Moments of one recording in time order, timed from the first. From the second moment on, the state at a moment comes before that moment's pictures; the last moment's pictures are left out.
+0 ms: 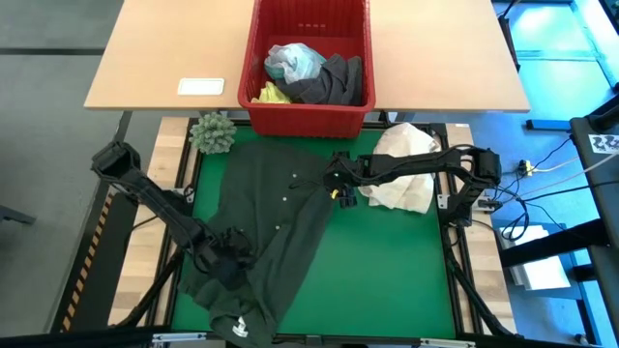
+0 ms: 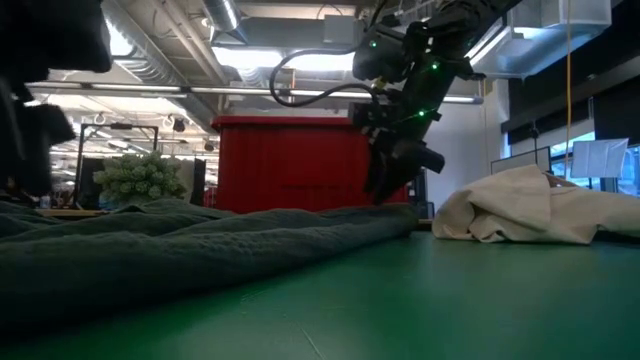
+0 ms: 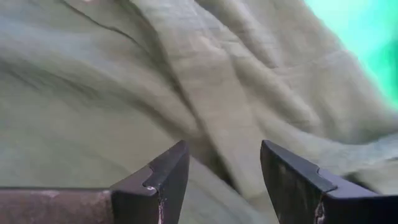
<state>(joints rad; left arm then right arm) -0.70 1.36 0.62 -0.26 -0.31 -1.10 -0.17 1.75 1.12 -0.42 0.18 -0.48</state>
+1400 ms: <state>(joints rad) -0.65 1.48 0.51 0.07 -0.14 -1.12 -0.17 1.75 1.12 -0.39 0.18 -0.48</state>
